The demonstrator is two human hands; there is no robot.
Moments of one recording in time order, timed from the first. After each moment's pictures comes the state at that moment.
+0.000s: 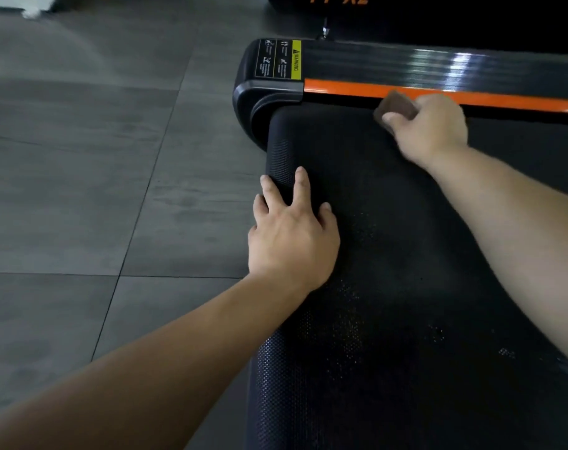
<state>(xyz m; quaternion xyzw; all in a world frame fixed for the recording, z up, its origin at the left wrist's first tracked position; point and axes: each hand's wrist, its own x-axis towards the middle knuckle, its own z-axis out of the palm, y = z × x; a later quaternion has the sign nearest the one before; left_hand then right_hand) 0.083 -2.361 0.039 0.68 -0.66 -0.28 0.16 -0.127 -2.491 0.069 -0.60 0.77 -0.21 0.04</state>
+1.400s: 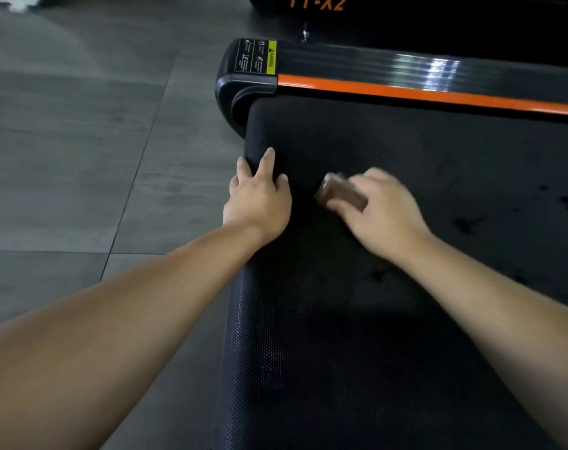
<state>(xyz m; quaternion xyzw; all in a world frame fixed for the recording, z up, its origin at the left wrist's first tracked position) 0.091 -2.362 0.042 0.68 -0.63 -0.32 0.20 -0.109 -2.329 0.056 -0.75 0.63 -0.19 0.06</state>
